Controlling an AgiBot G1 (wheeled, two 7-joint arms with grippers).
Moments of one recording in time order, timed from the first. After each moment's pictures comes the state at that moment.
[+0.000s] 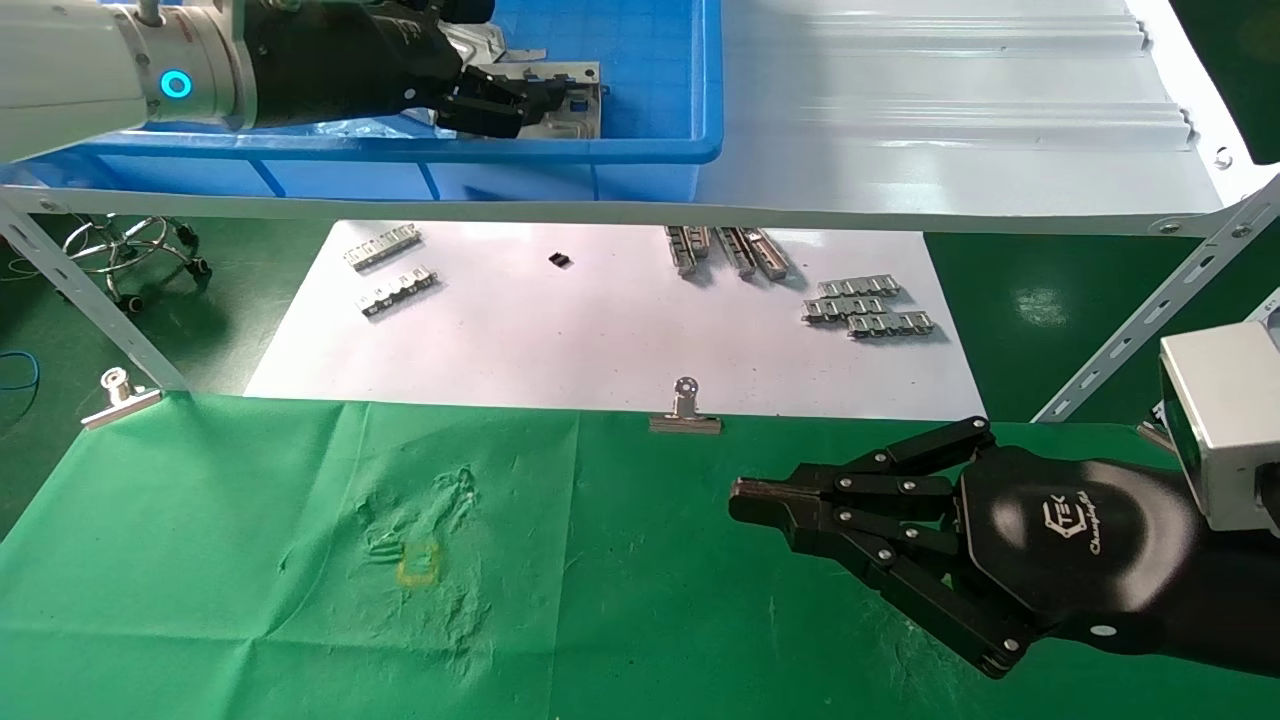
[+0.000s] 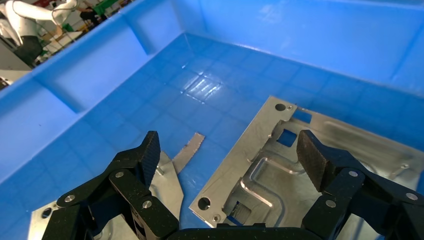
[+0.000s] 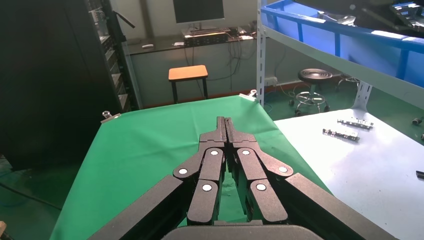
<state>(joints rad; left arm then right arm) -2.04 1.27 0.55 -0.03 1.32 1.04 0.26 1.10 -0.55 -0.42 1.23 -0.62 -1.42 0.10</state>
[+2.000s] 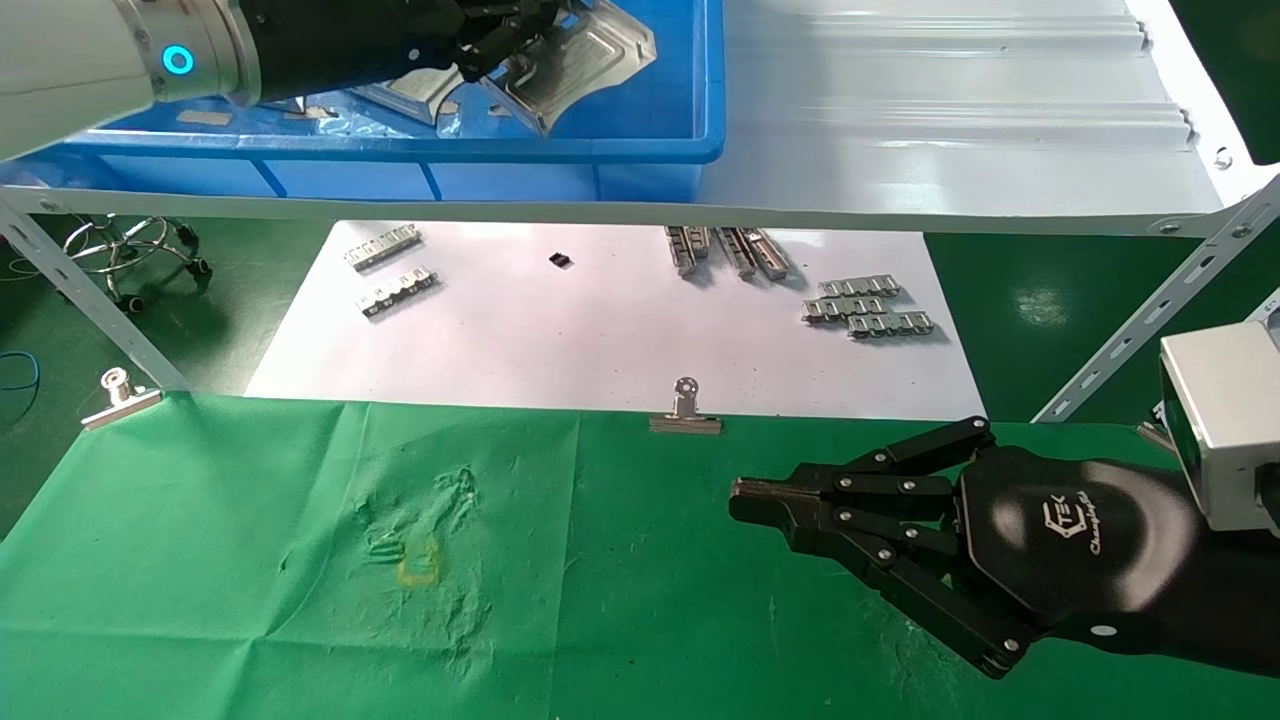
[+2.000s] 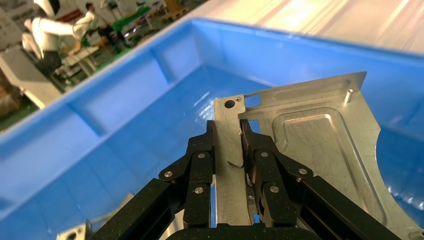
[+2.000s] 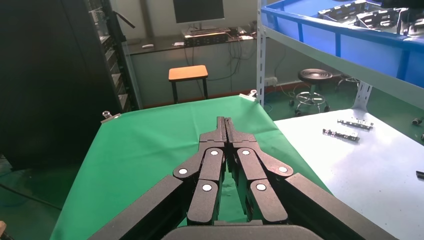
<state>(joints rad) -2.05 1.27 0.51 -0.02 1.26 1.03 0.29 1.10 -0.55 -0.42 1.23 -0.62 -1.42 0.10</state>
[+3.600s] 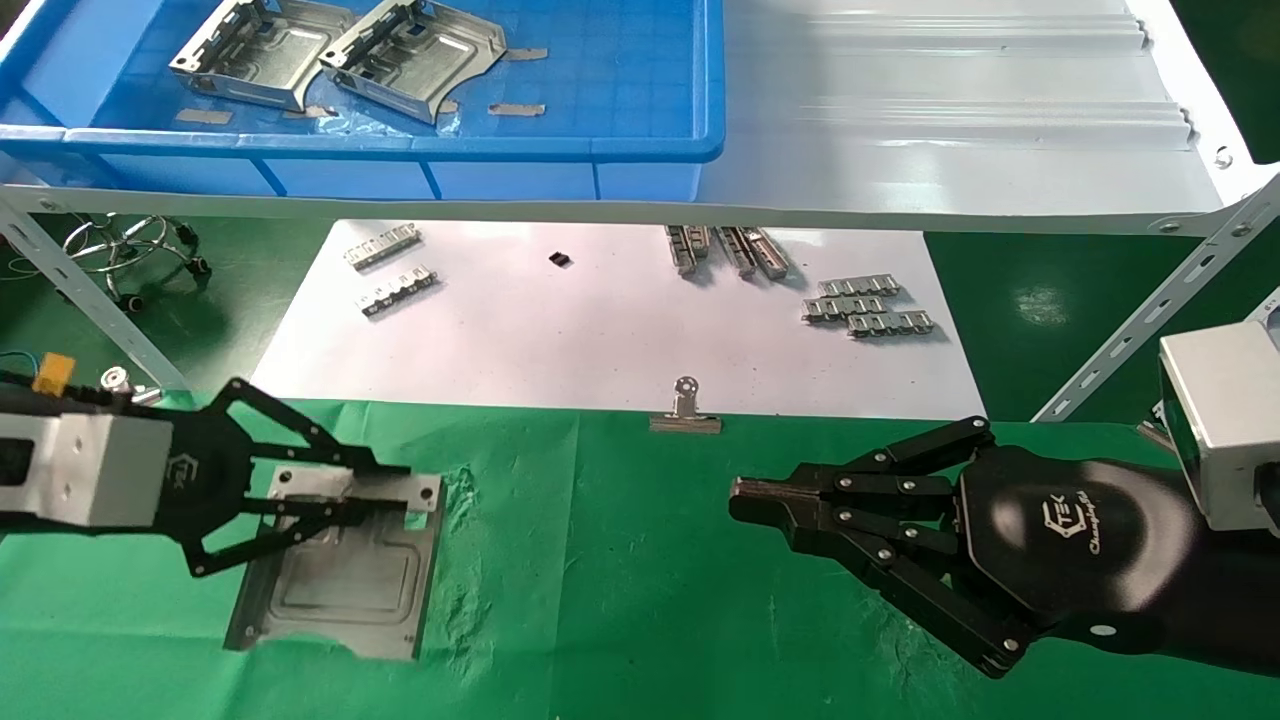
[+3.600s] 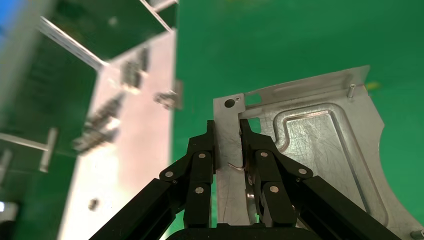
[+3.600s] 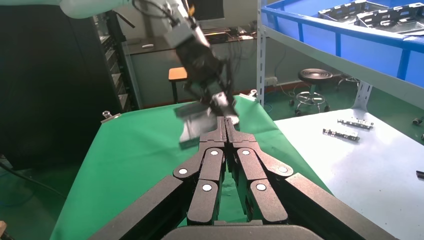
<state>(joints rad) -1.72 0.68 0.90 -0.69 1.00 1.59 0.56 1.10 -0.55 -0.42 1.23 -0.62 -1.42 0.10</state>
